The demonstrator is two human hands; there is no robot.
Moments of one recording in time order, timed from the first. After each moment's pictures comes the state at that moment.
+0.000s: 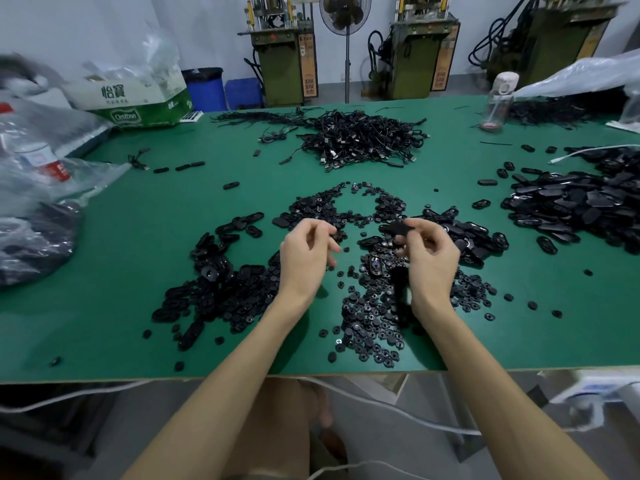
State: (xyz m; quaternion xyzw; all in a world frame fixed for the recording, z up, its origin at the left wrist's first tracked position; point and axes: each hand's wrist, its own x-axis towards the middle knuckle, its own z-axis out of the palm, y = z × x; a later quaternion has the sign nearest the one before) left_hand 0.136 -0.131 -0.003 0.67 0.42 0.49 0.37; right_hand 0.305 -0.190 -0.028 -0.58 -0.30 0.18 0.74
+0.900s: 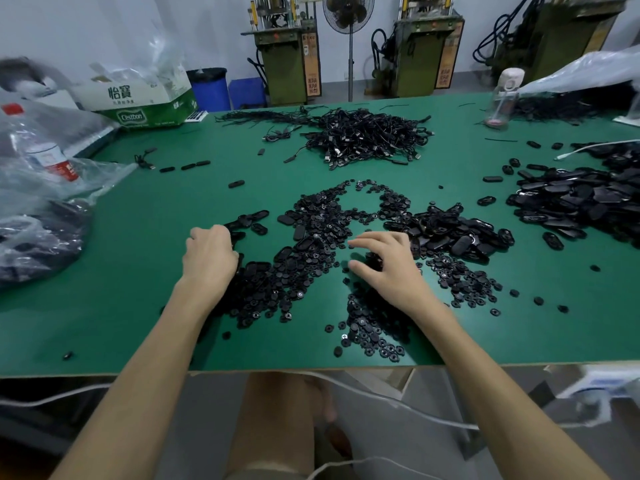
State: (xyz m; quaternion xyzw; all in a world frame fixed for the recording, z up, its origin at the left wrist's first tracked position) left_hand 0.017 -0.078 0.025 0.72 0.68 0.13 0.05; right_hand 0.287 -0.184 -0.033 -0.66 -0.64 0.10 0.38
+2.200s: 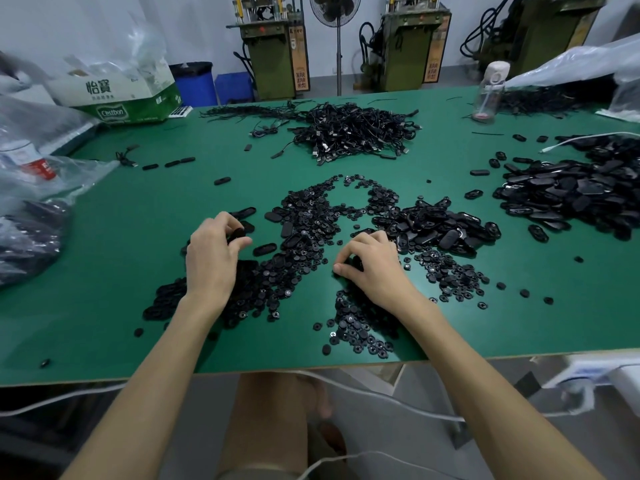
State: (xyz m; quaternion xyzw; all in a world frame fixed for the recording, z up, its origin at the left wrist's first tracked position) left_hand 0.036 -0.086 -0.003 0.73 0.57 0.38 0.07; right_hand 0.285 -0.178 -0.041 -0.66 -0.68 0.08 0.32
